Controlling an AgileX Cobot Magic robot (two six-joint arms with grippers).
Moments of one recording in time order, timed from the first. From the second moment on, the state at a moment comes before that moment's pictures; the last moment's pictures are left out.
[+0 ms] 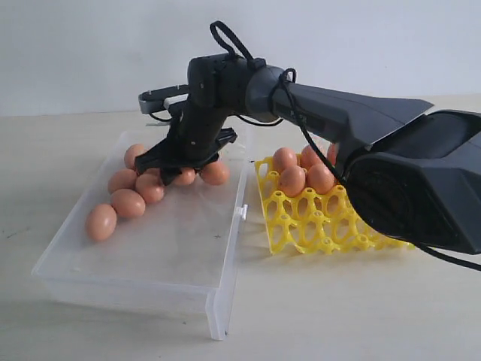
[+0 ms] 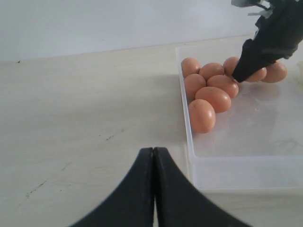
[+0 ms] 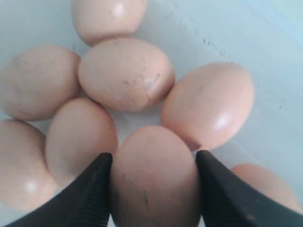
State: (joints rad) left arm -0.05 0.01 0.00 -0.19 0.37 0.21; right arm 0.65 2.56 -2.29 0.15 0.94 -0.01
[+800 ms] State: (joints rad) left arm -0.05 0.01 0.00 -0.19 0.37 0.21; right arm 0.57 1.59 -0.88 0.22 -0.13 -0.12
